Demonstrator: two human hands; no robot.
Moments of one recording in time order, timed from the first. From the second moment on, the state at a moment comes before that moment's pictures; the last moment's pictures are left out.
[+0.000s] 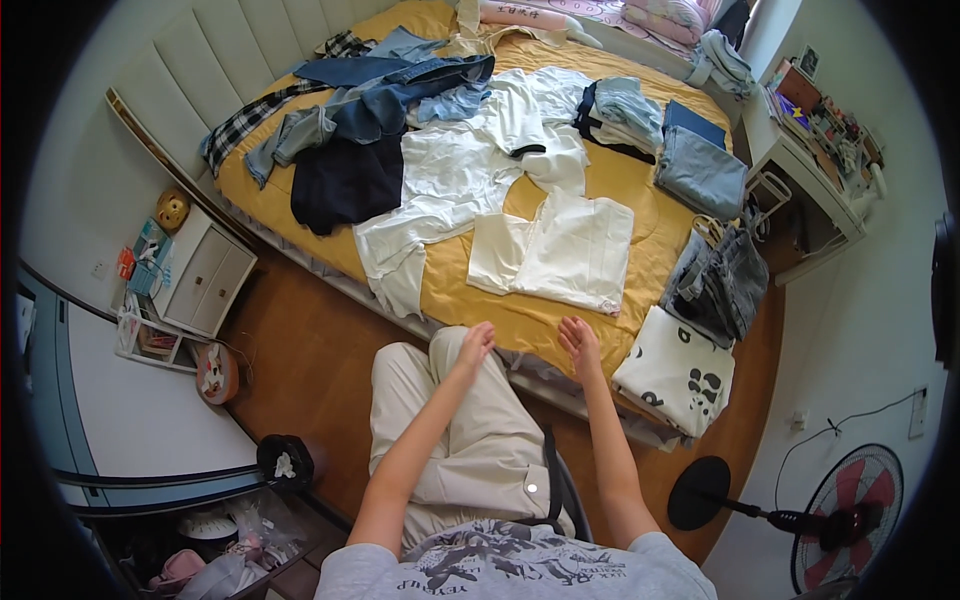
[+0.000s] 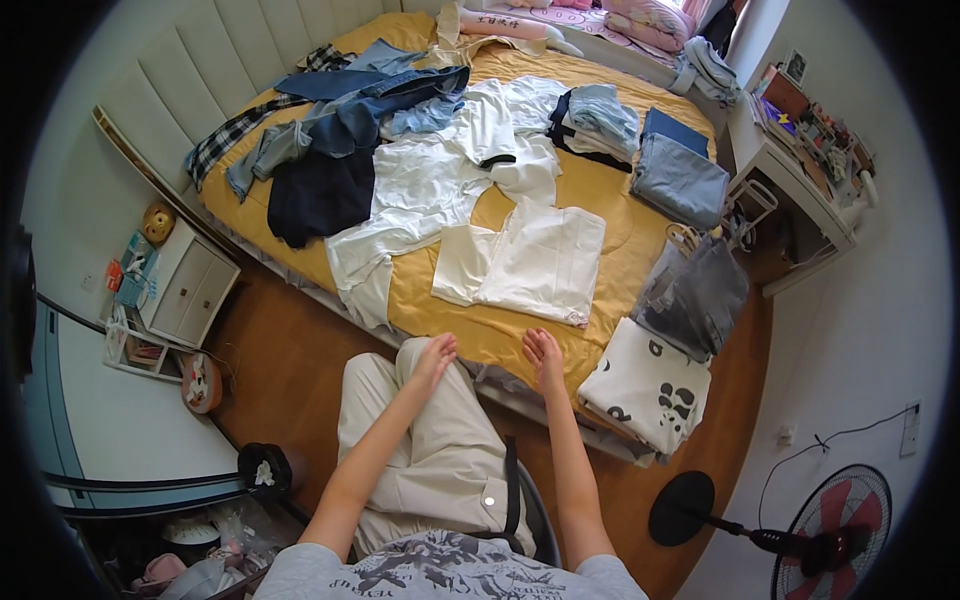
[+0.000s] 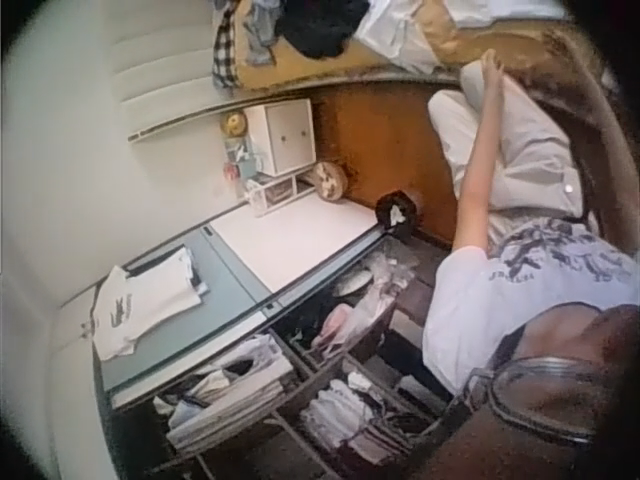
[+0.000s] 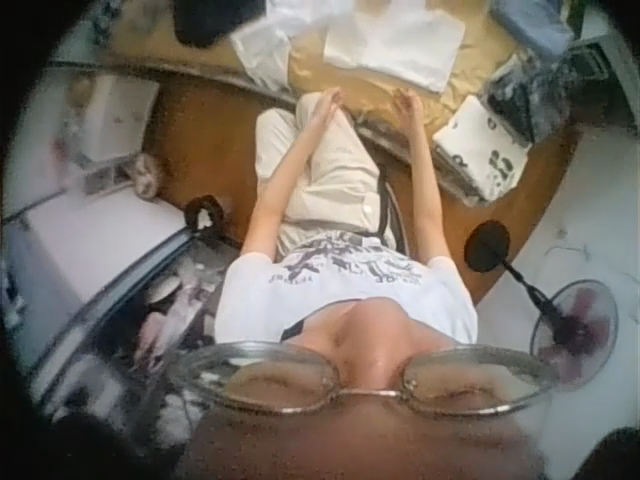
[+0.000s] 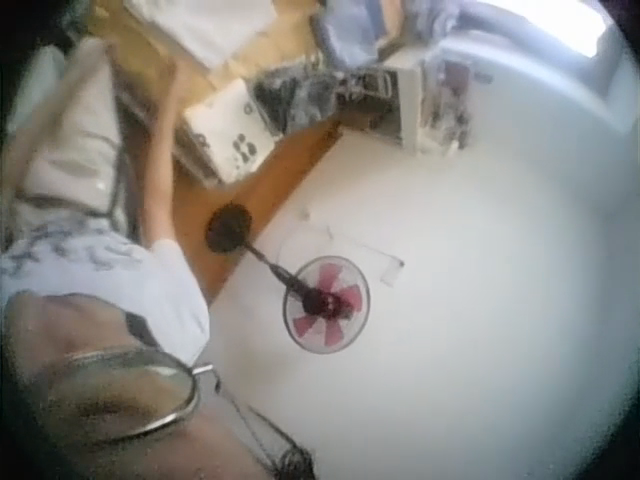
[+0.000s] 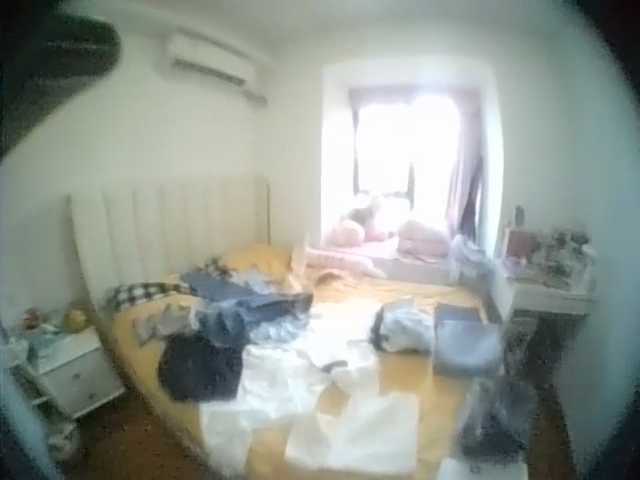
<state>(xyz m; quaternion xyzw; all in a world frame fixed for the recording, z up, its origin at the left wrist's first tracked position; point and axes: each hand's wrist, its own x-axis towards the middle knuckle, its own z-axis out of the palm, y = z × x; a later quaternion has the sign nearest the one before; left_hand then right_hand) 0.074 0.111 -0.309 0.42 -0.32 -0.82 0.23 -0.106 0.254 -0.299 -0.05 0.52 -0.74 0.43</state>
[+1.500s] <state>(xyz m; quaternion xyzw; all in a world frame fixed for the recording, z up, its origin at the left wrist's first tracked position) 0.058 0.074 -0.358 0.46 -0.24 -0.78 0.35 -0.133 0.116 -0.290 -0.46 0.85 -0.26 -0.04</state>
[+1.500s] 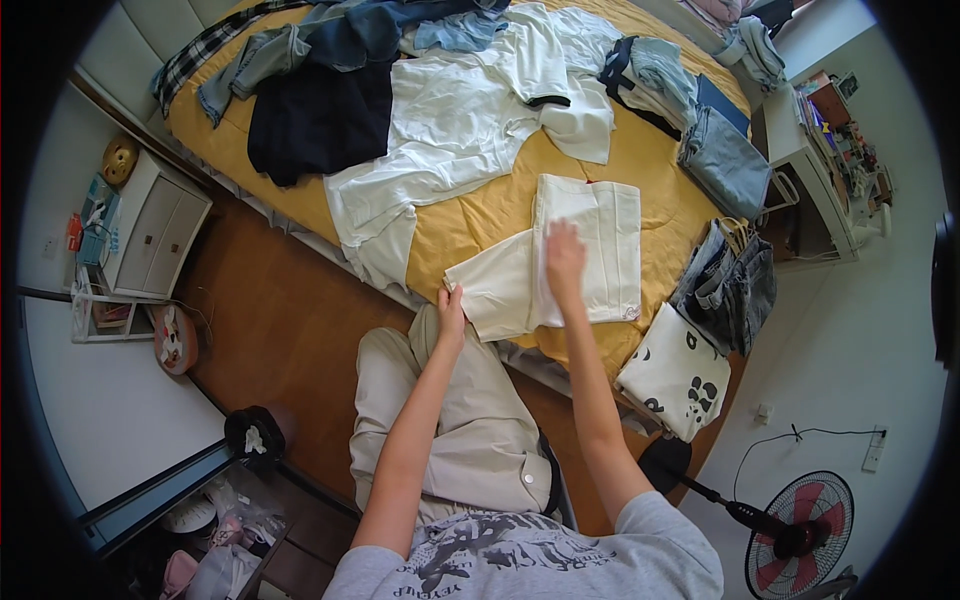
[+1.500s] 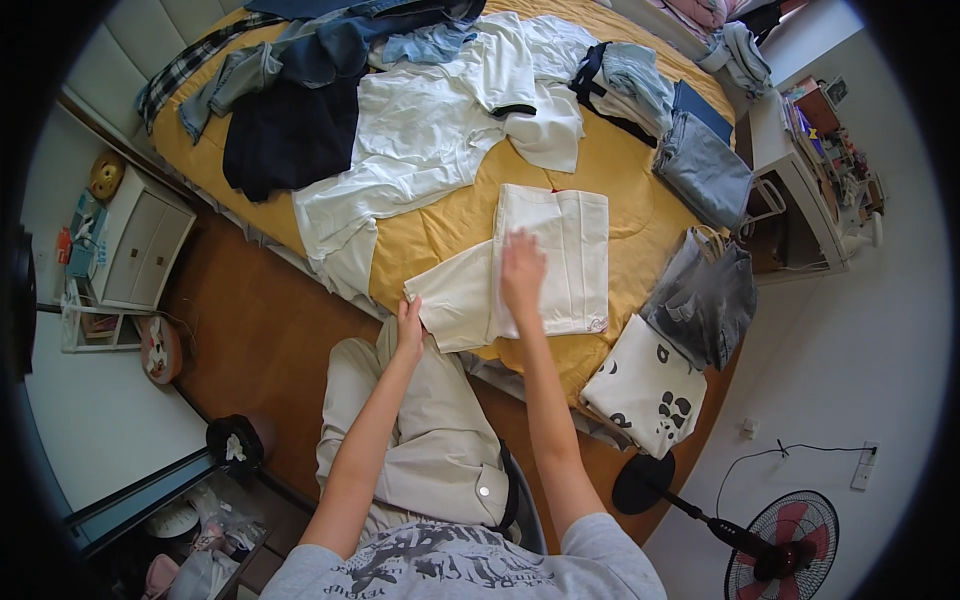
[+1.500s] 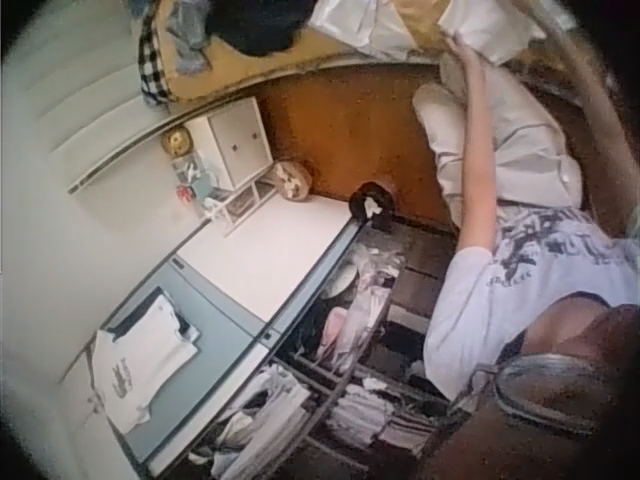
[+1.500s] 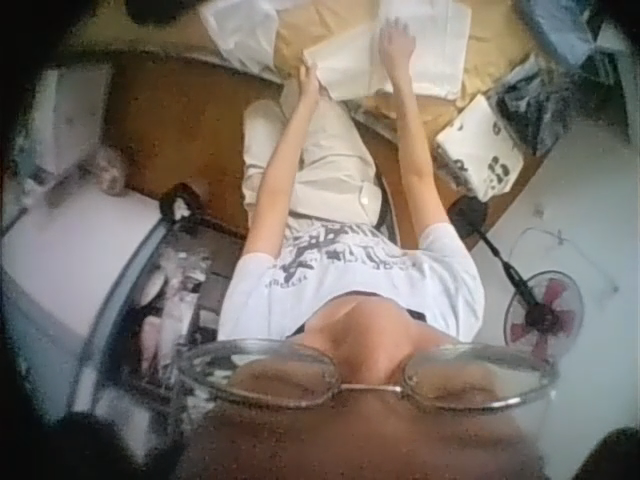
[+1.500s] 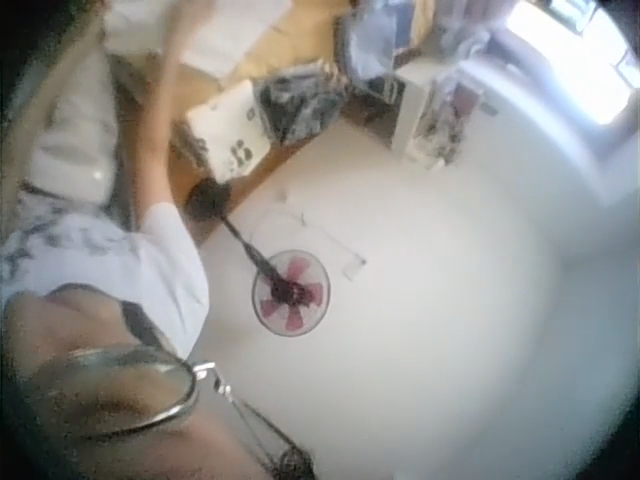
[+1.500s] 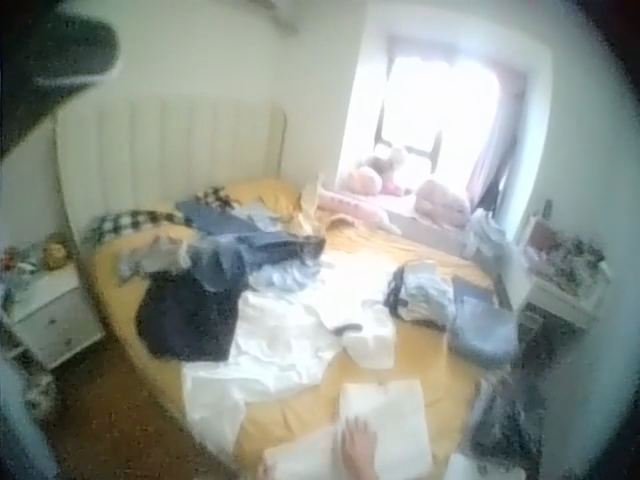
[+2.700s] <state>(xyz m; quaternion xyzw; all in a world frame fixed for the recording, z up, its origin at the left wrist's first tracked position) -0.131 -0.063 -0.299 0.23 -0.86 -0.42 0.16 -0.233 0.109 -0.209 -0.65 0.73 -0.20 0.05</state>
